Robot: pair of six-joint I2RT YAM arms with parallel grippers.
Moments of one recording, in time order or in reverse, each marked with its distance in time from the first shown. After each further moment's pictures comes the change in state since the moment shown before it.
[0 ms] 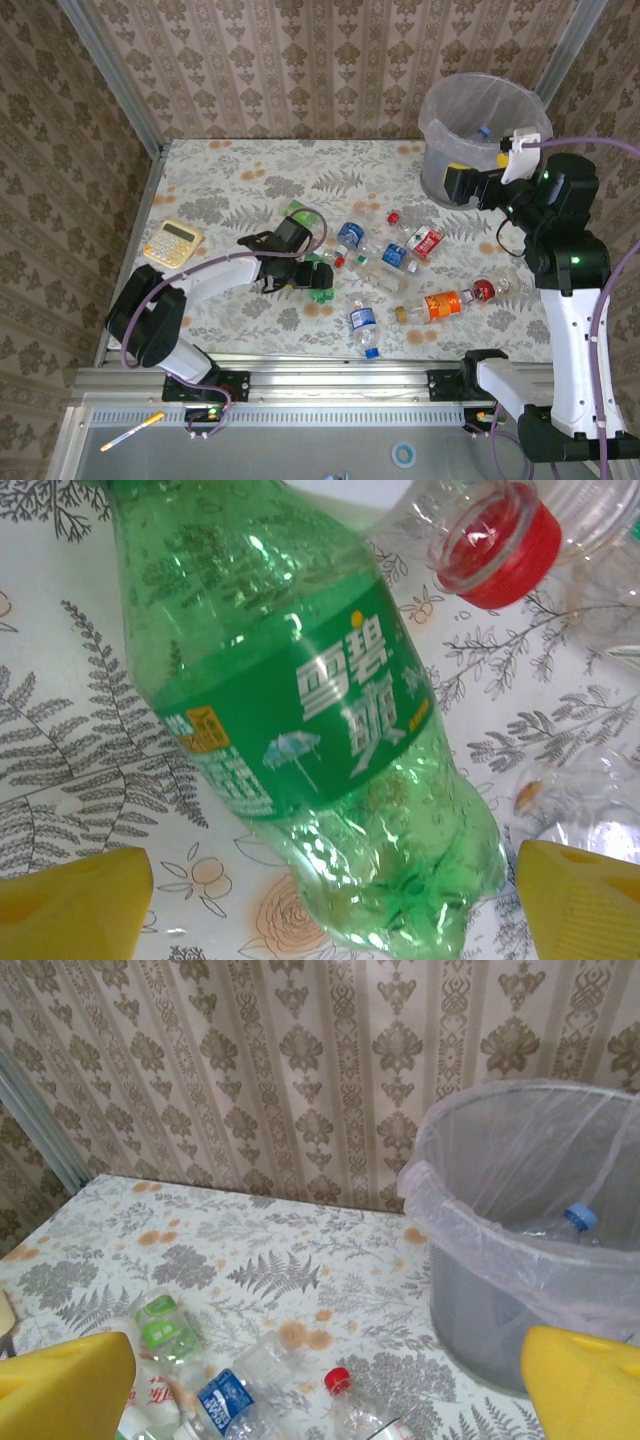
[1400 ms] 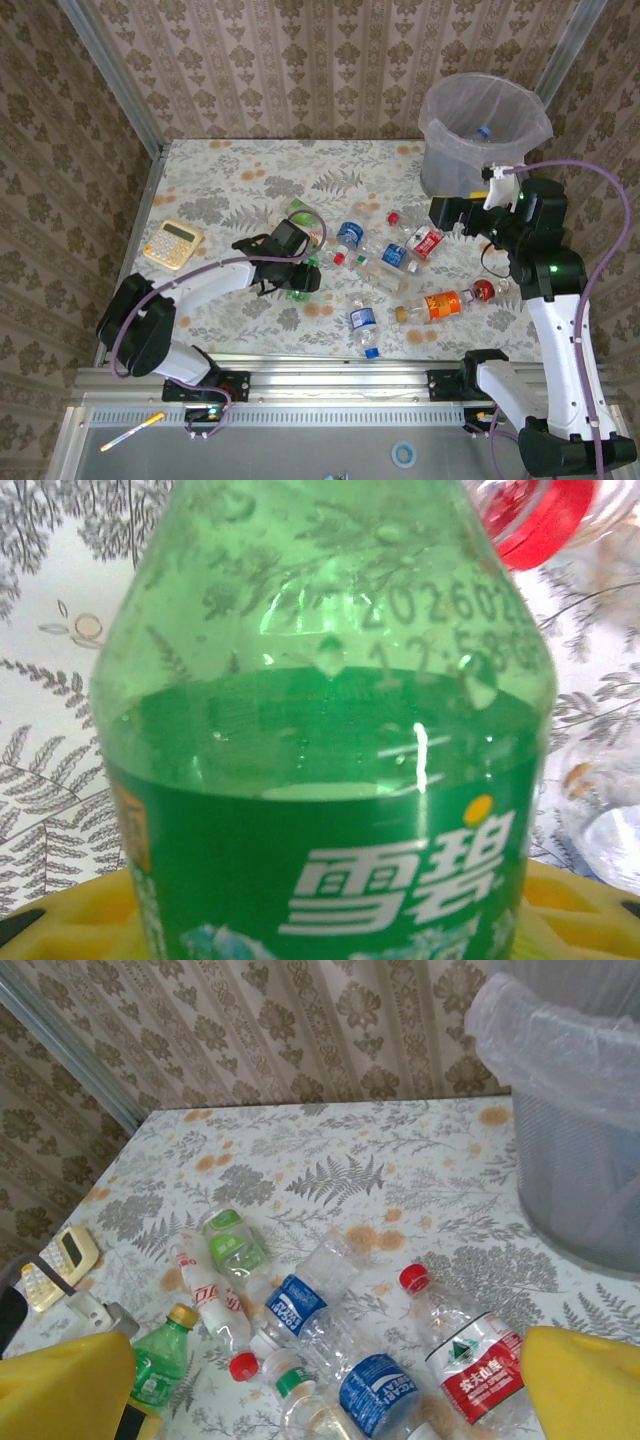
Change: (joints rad) left arm -0.010 -0.092 -0.042 -0.014 -0.091 0.106; right arm 0.011 -0.075 -0.254 0.017 -0.120 0.137
